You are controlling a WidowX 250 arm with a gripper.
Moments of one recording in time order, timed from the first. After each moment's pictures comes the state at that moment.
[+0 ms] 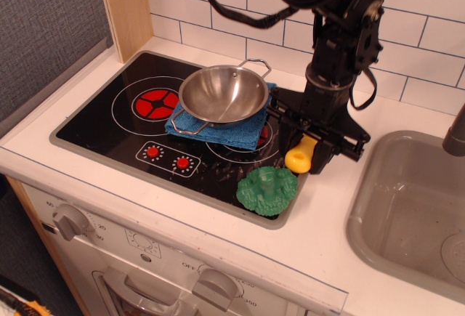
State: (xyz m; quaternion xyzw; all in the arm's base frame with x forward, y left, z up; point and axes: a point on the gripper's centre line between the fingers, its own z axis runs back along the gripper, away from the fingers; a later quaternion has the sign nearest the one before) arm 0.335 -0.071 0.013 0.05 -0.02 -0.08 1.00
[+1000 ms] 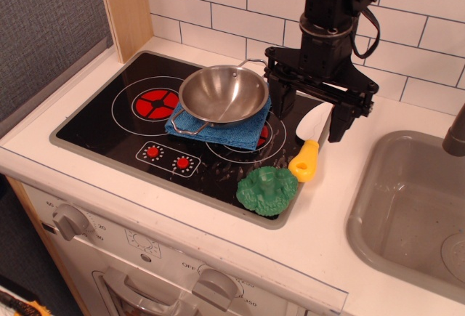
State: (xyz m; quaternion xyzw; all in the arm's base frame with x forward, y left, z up) arm 0.338 -0.068 0.066 0.01 -0.07 -0.06 1.00
